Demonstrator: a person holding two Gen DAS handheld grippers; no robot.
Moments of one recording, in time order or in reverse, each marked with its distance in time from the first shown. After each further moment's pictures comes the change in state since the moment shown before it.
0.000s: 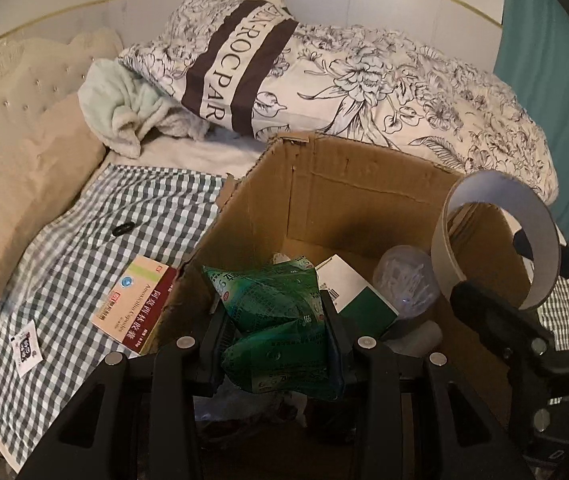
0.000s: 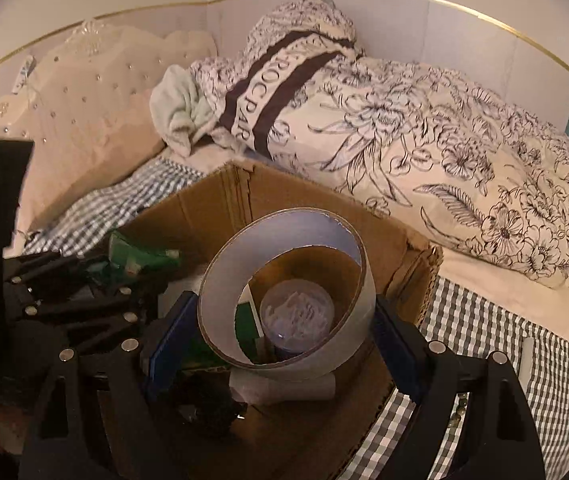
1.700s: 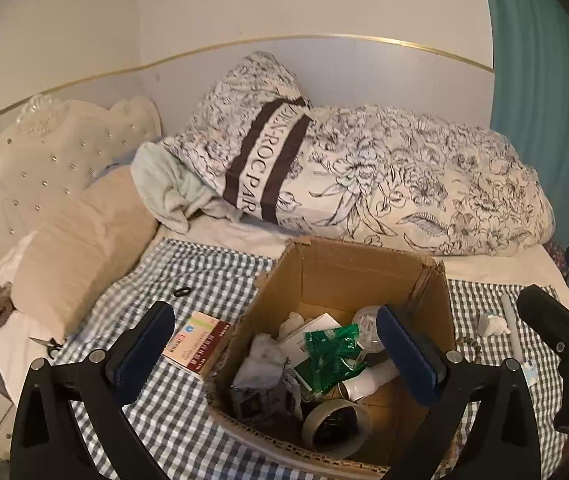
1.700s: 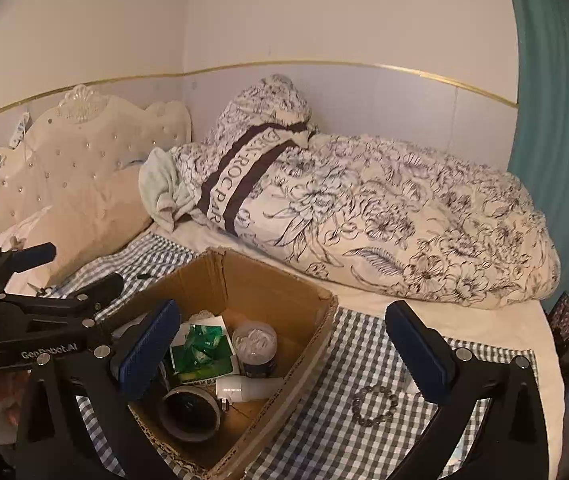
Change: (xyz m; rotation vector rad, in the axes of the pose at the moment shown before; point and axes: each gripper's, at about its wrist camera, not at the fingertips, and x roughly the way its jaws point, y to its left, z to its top) left arm -0.148 -0.028 0.011 0.013 -0.263 0.138; right arm -0.159 -0.025 0.002 0.062 -0.264 -0.103
